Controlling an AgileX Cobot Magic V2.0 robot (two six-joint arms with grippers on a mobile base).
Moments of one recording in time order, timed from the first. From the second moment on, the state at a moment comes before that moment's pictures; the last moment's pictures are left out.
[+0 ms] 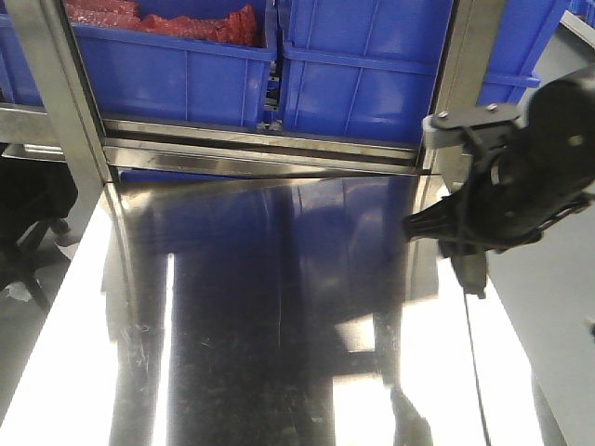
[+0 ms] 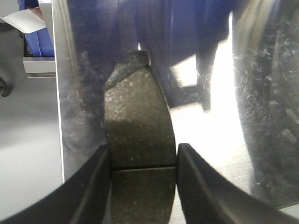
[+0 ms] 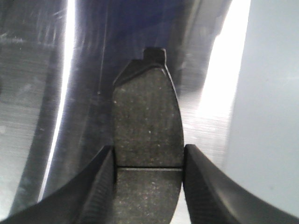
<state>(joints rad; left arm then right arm) -0.43 0.53 -0.56 0.13 0.89 -0.40 0.37 1.48 -1.29 -0.16 1.09 0.24</state>
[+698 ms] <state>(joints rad) -0.43 0.53 -0.56 0.13 0.89 -0.40 0.28 0.95 -0.78 -0.17 1.01 0.17</state>
